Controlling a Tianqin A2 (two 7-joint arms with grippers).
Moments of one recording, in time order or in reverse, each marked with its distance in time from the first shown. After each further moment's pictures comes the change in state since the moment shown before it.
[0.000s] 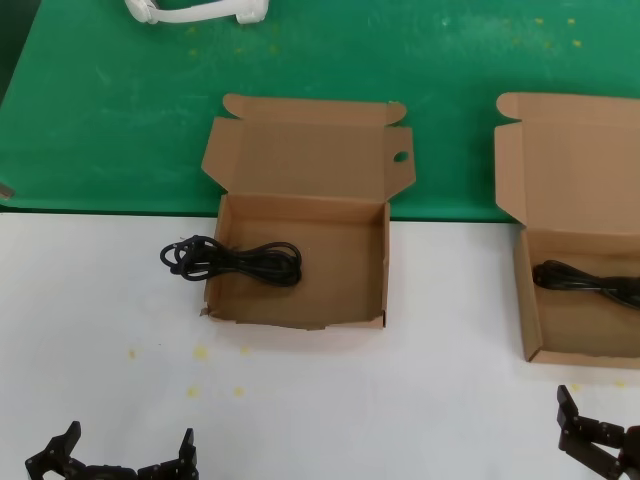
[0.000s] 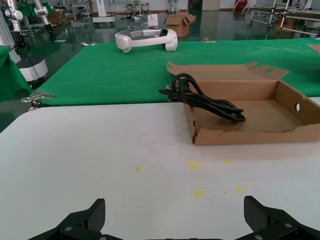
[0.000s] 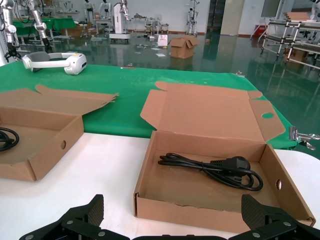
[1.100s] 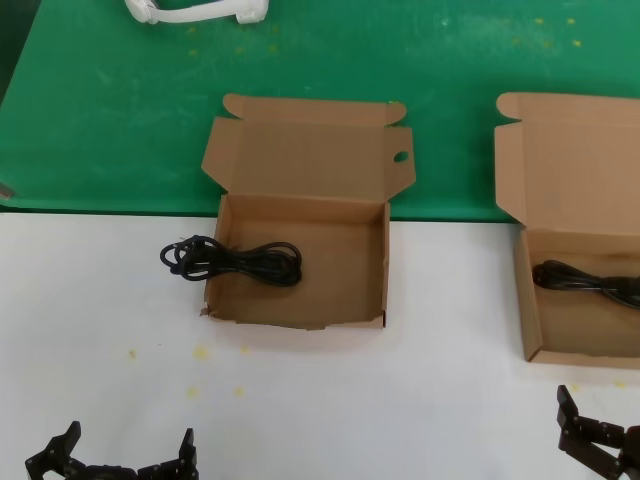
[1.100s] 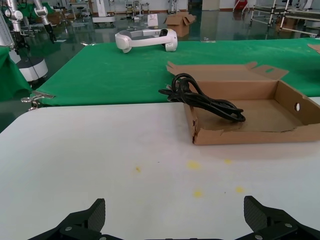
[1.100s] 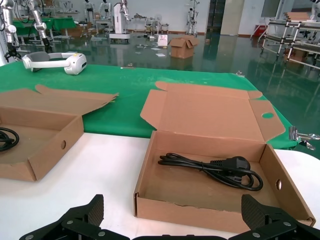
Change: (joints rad) left arm 0.000 0.000 0.000 0.000 0.000 0.000 0.001; right arm 0.000 0.000 0.000 0.000 0.000 0.000 0.000
